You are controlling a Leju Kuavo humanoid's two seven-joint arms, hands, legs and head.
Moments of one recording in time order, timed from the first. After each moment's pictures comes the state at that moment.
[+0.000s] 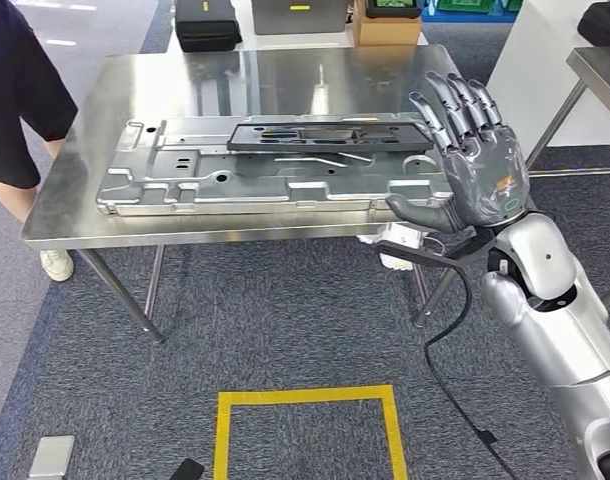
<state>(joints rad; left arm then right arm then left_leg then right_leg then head) -0.14 -0.23 0.74 -0.22 -1.24 0.25 0.14 -0.65 -0.36 0.44 -1.59 1.13 -0.30 -0.09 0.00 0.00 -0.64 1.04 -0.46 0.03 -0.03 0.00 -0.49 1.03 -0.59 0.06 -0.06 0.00</state>
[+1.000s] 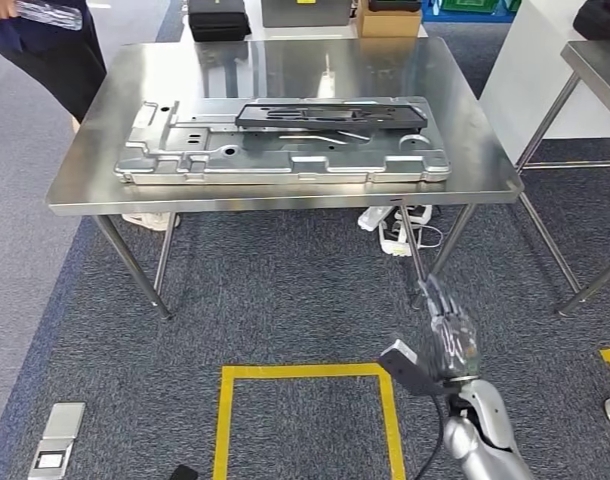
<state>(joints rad) -0.12 -0.23 0.76 -0.22 -1.21 0.30 0.15 -0.11 -0.09 0.18 -1.14 0.86 -0.48 -0.25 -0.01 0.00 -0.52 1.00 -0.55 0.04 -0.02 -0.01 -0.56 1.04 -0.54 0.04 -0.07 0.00</state>
